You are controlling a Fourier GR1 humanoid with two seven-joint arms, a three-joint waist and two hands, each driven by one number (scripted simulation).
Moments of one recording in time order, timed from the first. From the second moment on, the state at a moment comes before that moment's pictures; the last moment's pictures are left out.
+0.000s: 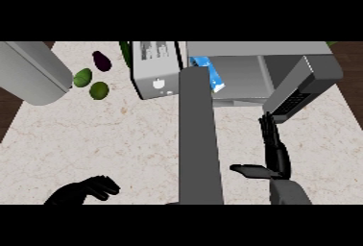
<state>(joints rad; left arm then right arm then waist) 0.37 0.02 -0.03 -1.88 -0.03 -0.54 -0.30 -0.27 -0.06 -0.11 -0.67 -0.04 0.03 -0.99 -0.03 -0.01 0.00</state>
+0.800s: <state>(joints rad) -0.06 0.00 -0.31 -1.54 -0.21 -0.25 -0.22 0.14 -0.18 -0.14 -1.28 -0.23 0.20 -0.77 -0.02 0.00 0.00</state>
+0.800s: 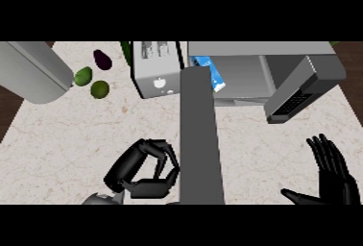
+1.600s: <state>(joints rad) -0.51 0.01 -0.79 -1.07 0.03 0.18 -0.16 0.19 -0.27 -0.17 -1.55 -0.32 0.29 -0.64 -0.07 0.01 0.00</state>
